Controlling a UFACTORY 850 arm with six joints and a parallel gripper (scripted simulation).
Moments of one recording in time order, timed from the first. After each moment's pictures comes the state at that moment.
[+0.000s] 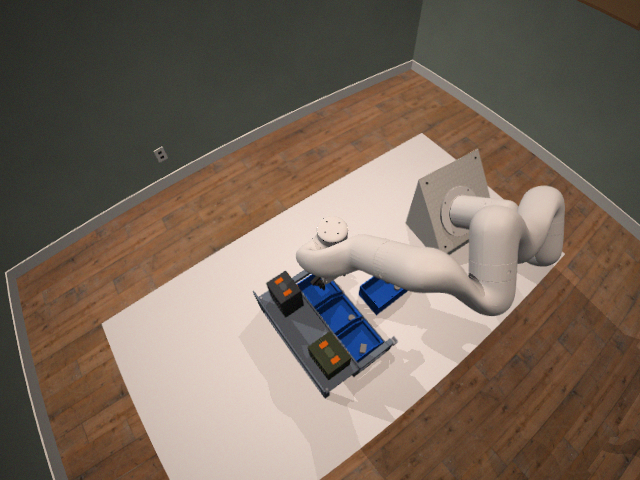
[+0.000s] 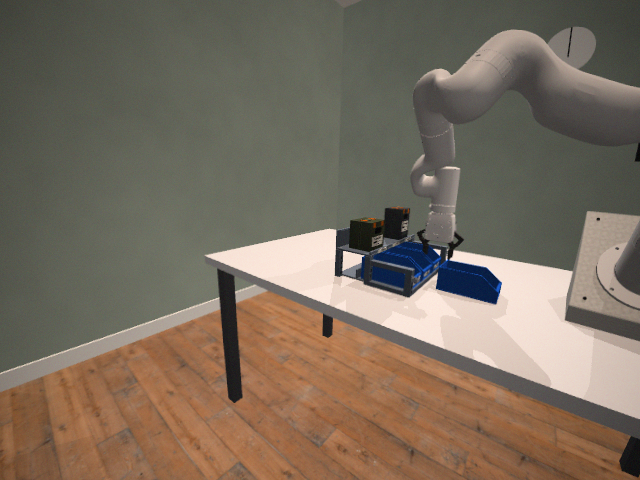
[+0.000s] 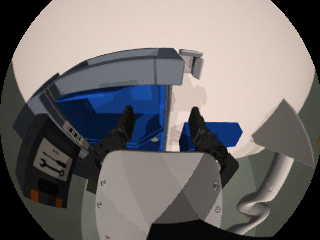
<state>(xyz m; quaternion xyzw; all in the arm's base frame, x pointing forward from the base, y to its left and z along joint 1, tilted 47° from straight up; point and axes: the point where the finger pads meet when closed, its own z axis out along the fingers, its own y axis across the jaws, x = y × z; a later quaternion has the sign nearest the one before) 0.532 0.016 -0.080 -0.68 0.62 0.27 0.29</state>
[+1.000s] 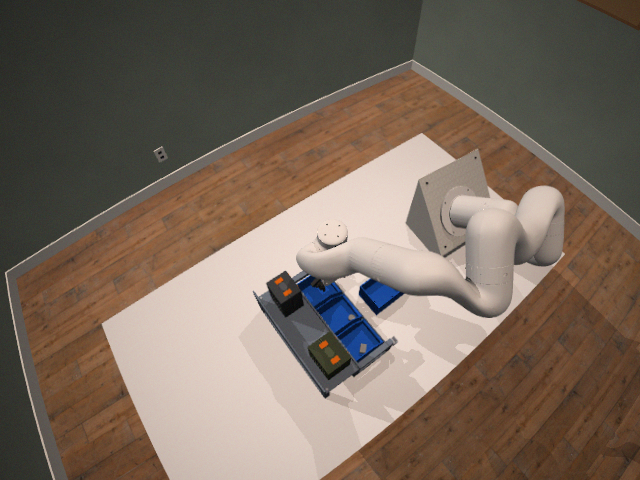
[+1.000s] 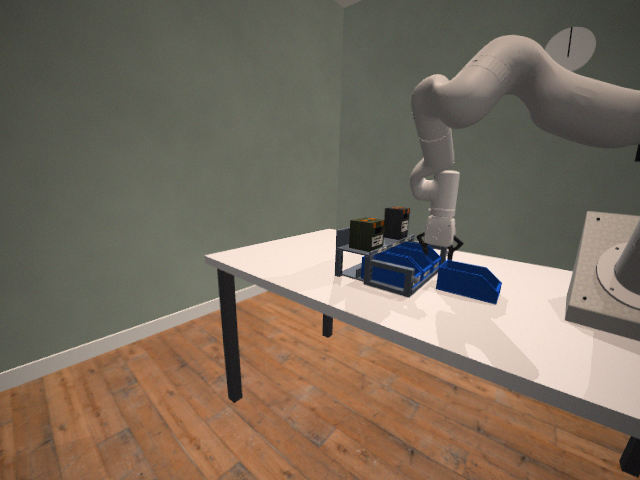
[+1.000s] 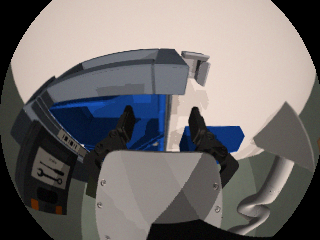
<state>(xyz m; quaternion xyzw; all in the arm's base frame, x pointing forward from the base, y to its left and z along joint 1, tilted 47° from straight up) 0.531 0.026 -0.090 -0.68 0.62 0.27 0.29</state>
